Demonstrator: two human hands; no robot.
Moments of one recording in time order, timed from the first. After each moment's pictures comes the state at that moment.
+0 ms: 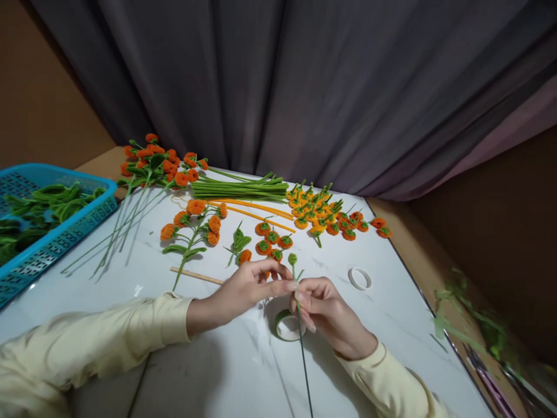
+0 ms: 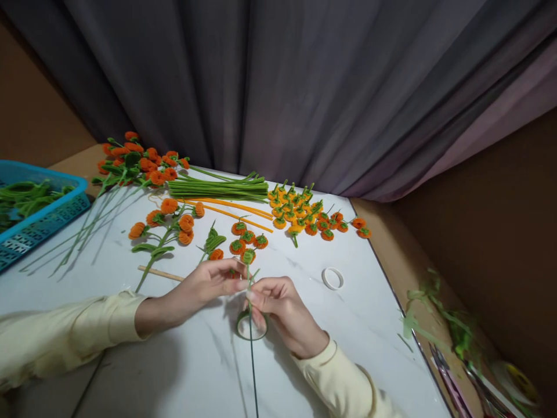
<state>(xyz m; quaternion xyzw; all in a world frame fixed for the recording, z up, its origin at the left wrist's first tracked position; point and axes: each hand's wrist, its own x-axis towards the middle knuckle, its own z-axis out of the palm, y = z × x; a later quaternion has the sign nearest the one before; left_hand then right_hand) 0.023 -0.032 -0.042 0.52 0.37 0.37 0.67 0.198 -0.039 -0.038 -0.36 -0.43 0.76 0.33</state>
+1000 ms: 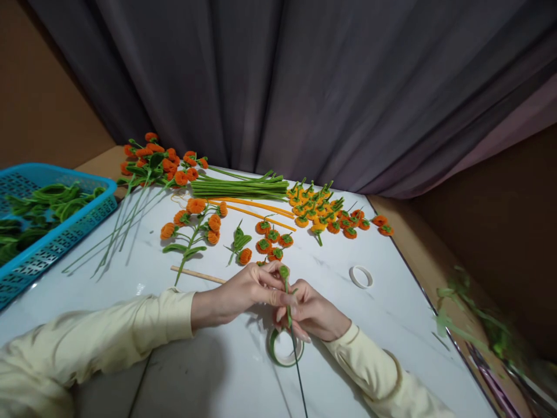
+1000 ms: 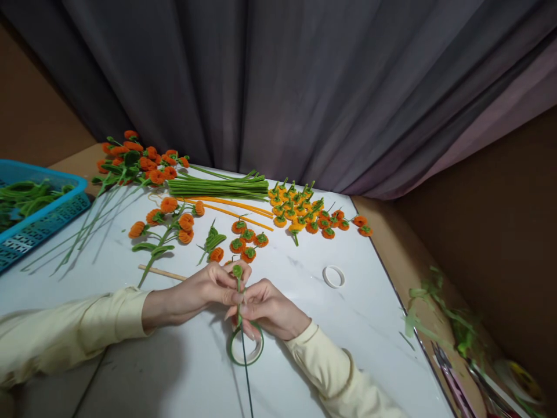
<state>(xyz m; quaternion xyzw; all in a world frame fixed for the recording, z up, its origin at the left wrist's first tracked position) 0.023 -0.031 -0.037 0.49 0.32 0.31 0.75 0.195 -0.026 -0.075 -0.22 -0.39 0.87 0.20</state>
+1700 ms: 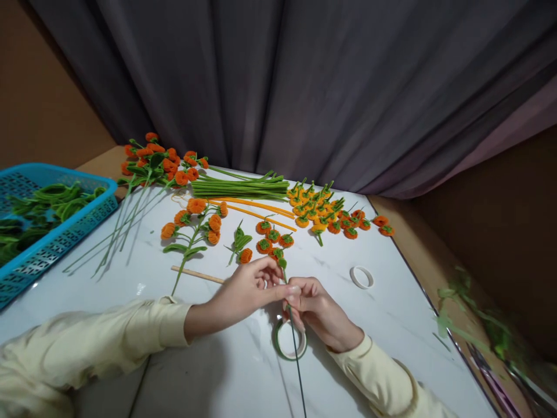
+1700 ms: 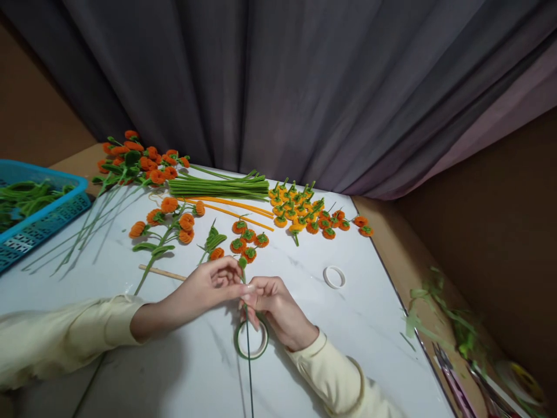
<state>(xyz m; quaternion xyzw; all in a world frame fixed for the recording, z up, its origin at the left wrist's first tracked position) 0.026 -0.034 -0.042 0.55 0.44 0.35 0.62 0.193 -0.036 -0.058 -0.35 -0.41 0.78 0.31</state>
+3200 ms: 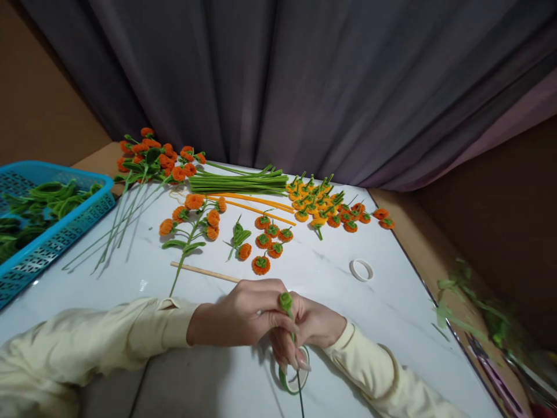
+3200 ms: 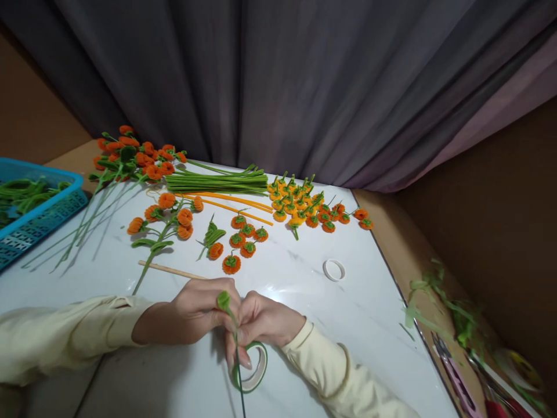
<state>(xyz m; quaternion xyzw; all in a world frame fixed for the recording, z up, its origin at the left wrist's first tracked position) 0.022 -0.052 -0.038 0.80 0.23 0.41 0.37 0.190 -0.038 -0.083 -0.09 -0.36 0.92 0.10</state>
